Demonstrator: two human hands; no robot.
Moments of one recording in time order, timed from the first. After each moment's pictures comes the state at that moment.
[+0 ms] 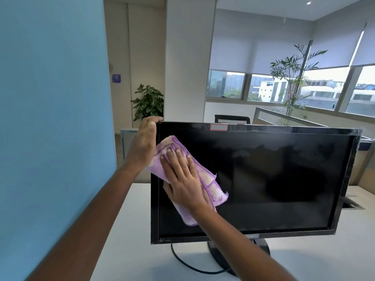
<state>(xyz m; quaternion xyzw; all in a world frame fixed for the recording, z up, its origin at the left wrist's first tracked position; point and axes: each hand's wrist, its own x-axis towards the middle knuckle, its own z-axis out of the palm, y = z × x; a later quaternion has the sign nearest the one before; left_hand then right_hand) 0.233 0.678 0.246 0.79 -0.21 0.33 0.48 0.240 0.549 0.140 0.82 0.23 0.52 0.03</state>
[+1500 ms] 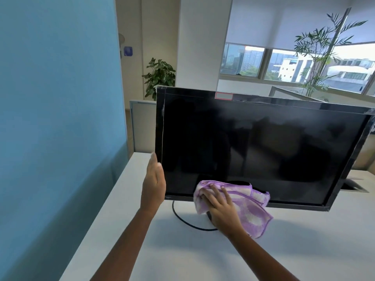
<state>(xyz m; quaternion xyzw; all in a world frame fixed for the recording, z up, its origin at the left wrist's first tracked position) 0.173 0.642 0.074 0.80 -0.03 0.26 0.54 0.169 0.428 -0.005 0.88 0.26 0.37 0.13</state>
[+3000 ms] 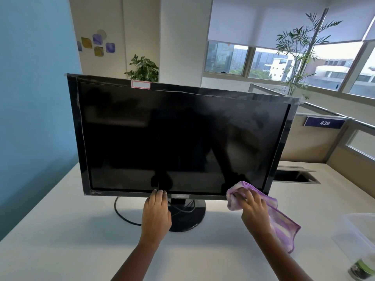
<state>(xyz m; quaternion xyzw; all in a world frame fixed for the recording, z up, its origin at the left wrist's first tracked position) 0.130 0.444 0.004 0.97 -0.07 0.22 0.07 0.132 0.166 0.005 0.94 0.04 0.32 0.05</state>
